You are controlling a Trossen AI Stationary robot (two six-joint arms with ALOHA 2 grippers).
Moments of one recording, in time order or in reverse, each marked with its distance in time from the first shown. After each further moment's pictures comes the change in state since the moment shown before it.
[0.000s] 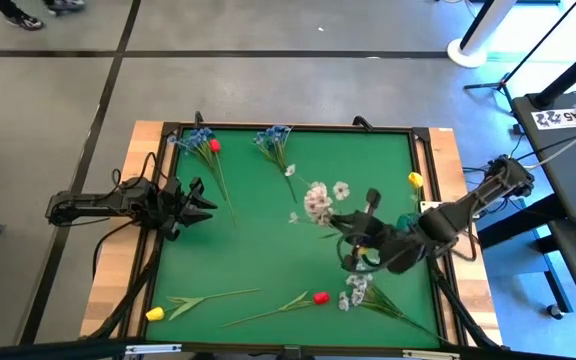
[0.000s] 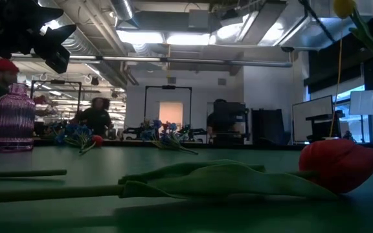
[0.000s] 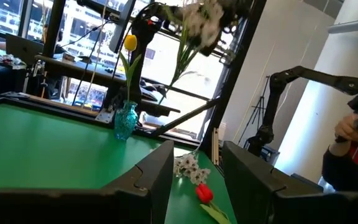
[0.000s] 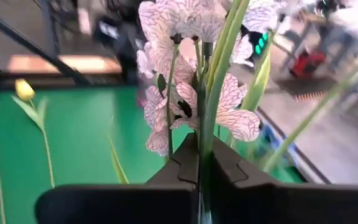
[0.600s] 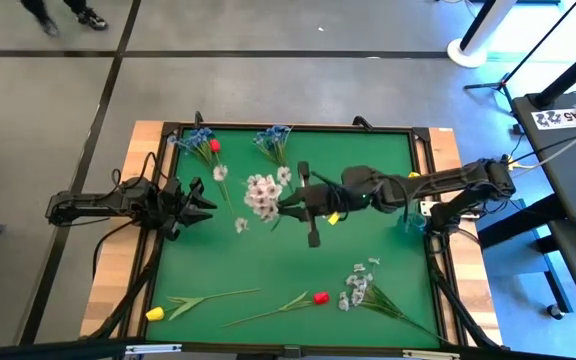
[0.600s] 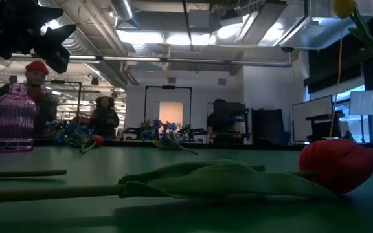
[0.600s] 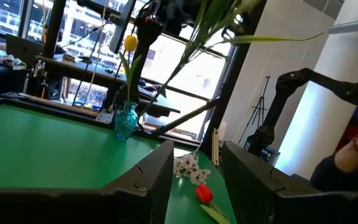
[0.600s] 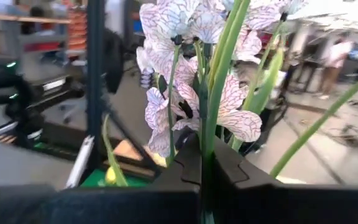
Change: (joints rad) left arm 0.000 0.000 0.000 0.000 -0.001 0.000; right arm -0.407 0.160 0.000 0.677 -0.954 -0.392
